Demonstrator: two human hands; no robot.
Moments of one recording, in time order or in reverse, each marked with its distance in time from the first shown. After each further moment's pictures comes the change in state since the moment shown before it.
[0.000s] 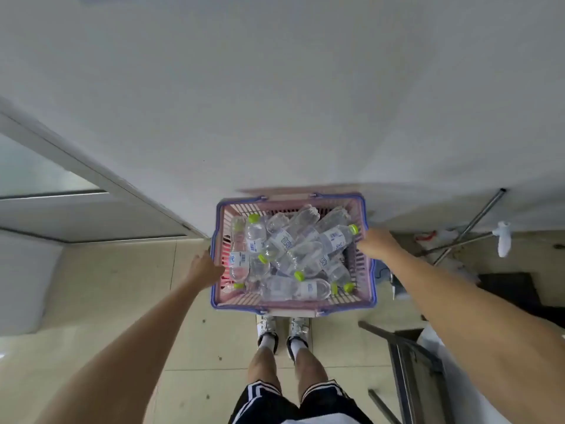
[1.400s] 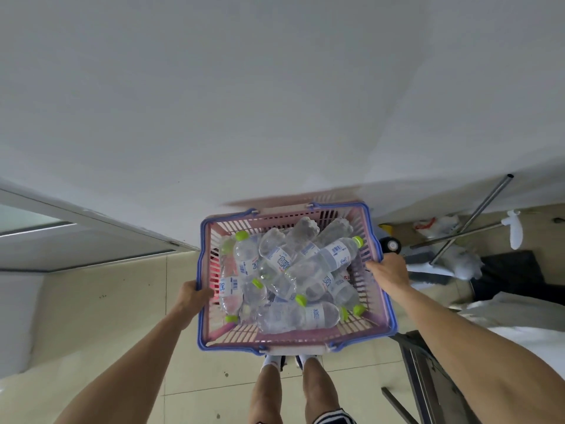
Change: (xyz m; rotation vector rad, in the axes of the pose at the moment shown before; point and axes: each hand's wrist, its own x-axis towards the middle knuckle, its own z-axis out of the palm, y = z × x) left_hand 0.088 -0.045 0.028 -0.485 -0.102 -0.121; right_hand 0.026 0.038 0.058 0.472 0.196 0.189
